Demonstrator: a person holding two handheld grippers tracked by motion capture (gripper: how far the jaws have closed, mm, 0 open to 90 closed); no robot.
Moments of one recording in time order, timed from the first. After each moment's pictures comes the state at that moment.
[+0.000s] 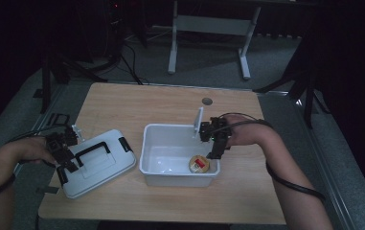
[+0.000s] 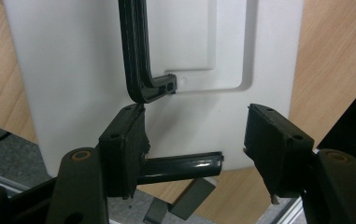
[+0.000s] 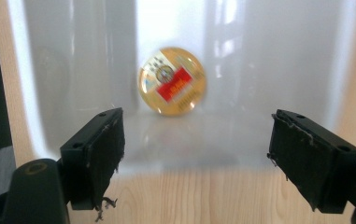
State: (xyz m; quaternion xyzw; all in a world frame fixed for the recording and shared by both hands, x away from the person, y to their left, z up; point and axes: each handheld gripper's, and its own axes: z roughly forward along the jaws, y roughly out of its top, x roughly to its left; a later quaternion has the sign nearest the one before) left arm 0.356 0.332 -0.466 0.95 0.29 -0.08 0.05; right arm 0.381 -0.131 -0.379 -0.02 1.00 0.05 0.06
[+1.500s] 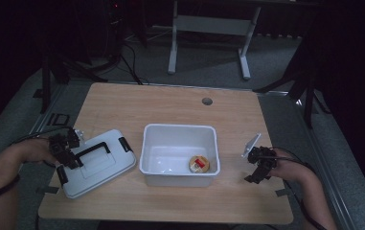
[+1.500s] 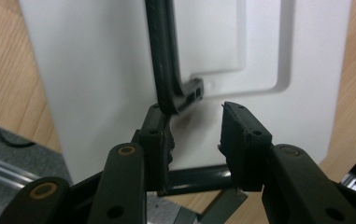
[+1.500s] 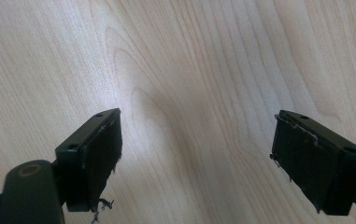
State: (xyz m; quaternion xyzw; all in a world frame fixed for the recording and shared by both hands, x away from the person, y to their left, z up) left arm 0.359 0.327 -0.479 0.97 0.26 -0.03 0.03; right arm 0.359 -0.291 -0.480 0.19 0.98 0.08 0.03
